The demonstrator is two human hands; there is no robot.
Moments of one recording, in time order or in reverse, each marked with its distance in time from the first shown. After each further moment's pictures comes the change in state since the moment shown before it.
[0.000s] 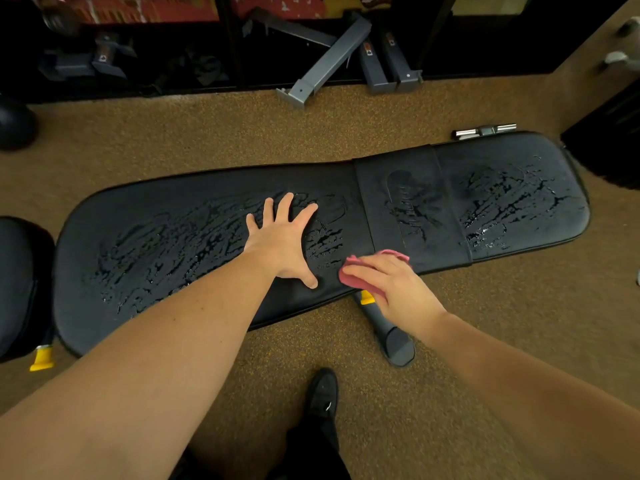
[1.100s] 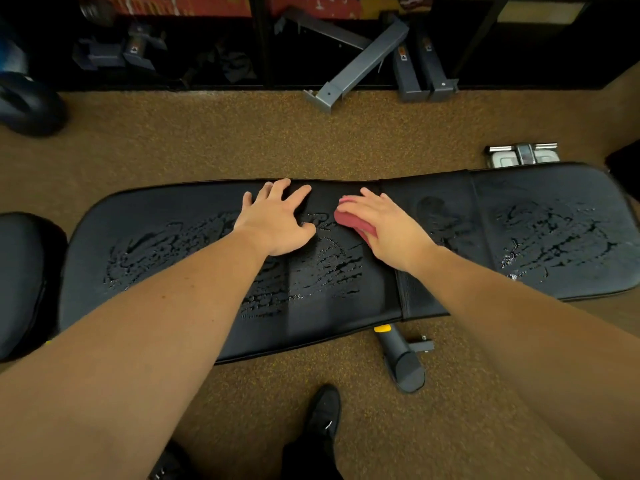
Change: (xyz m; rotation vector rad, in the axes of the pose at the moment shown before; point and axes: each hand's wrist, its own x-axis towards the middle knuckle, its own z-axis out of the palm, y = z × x) left_hand 0.050 -0.047 -0.039 -0.087 0.133 -0.067; right_hand 0.153 0.047 -0.021 0.028 -0.134 0.014
